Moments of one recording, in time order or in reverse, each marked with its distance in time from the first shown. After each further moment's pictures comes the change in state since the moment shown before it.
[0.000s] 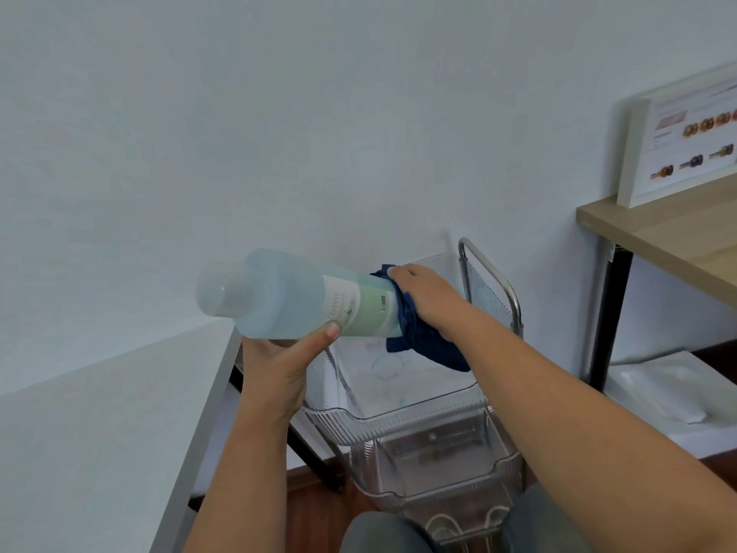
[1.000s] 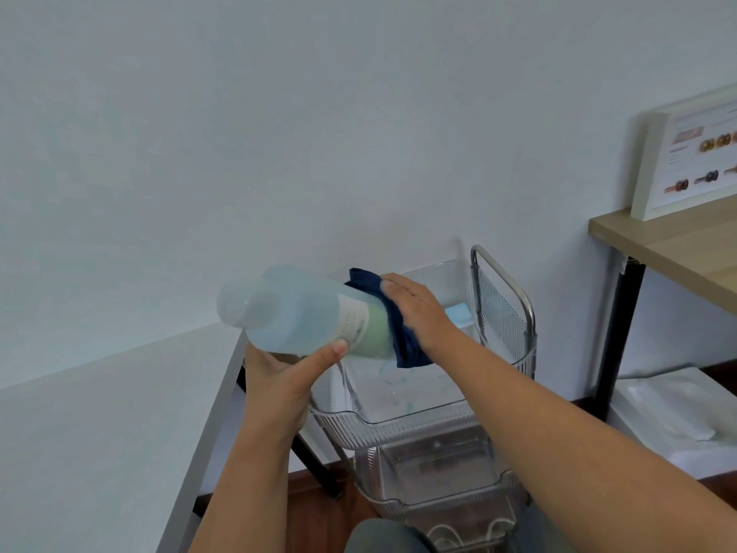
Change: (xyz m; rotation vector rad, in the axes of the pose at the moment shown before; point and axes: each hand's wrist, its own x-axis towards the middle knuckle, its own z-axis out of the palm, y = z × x) left_hand -0.010 -0.007 -0.025 0.061 0.034 -0.012; right_hand -0.010 0.007 0.036 0.280 -0.106 -0.327
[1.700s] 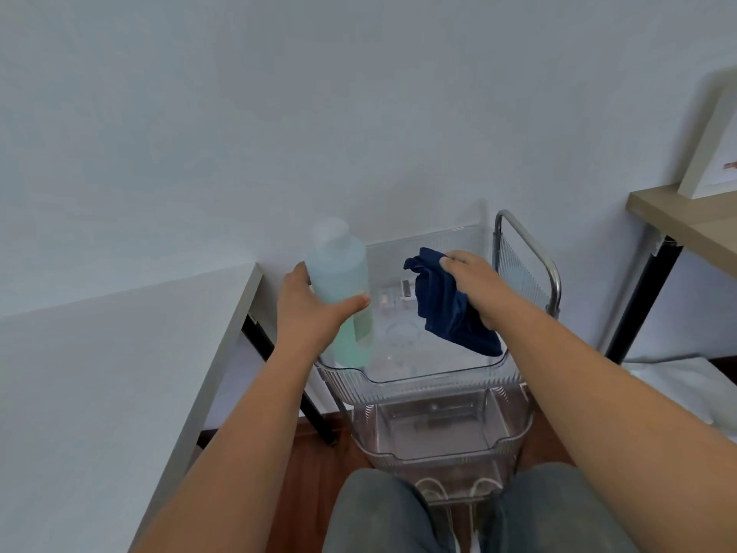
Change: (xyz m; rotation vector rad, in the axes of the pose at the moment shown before) left_hand 0.026 -0.050 -0.009 0.767 0.181 -0.321; right_hand 0.010 0.030 -0.053 -0.188 0.099 0.406
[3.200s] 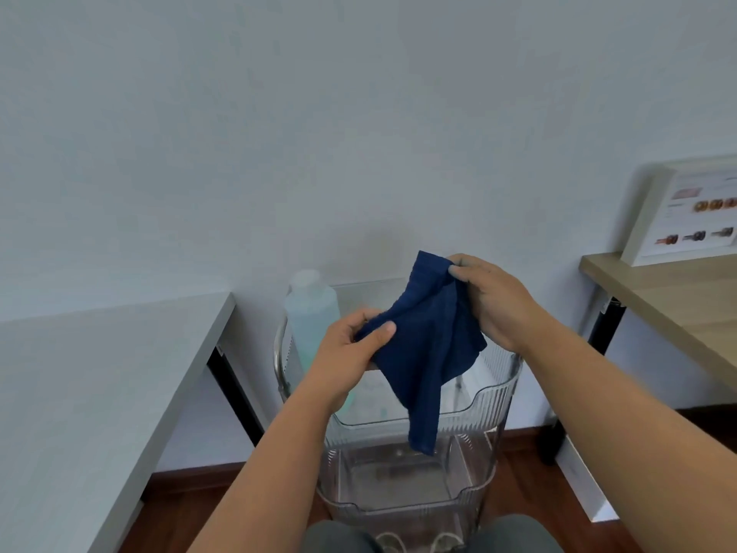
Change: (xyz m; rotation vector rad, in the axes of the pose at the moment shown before) left_hand -0.024 0.029 0.046 -0.575 -0.482 -0.001; right_hand -0.047 -0.067 -0.043 0.157 -0.175 -0.213
